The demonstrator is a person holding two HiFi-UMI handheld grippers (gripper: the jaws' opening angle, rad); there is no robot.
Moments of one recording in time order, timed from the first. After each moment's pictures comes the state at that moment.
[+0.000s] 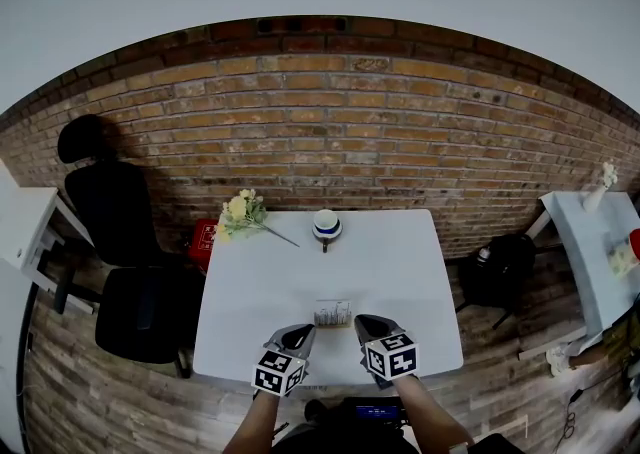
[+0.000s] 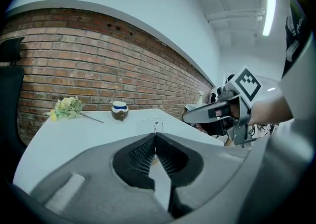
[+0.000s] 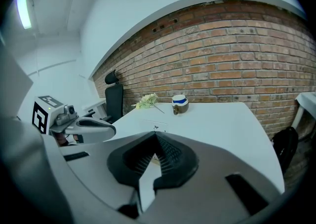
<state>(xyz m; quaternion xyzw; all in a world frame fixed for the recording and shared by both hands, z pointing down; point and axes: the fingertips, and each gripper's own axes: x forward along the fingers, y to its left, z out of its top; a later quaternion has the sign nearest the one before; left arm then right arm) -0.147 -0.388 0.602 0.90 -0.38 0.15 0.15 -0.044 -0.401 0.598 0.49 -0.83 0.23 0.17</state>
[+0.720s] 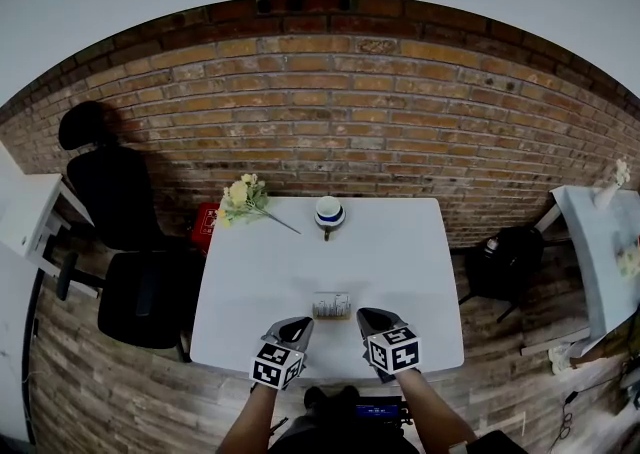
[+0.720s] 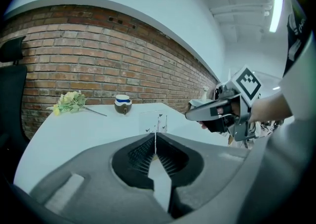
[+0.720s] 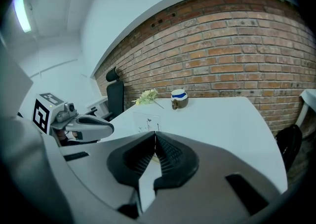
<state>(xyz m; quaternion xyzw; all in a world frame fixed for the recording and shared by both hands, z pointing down) -0.147 -0.391 0.620 0.89 -0.39 0.18 0.17 -0.034 -0.407 0.619 0.47 -0.83 0.24 0.18</state>
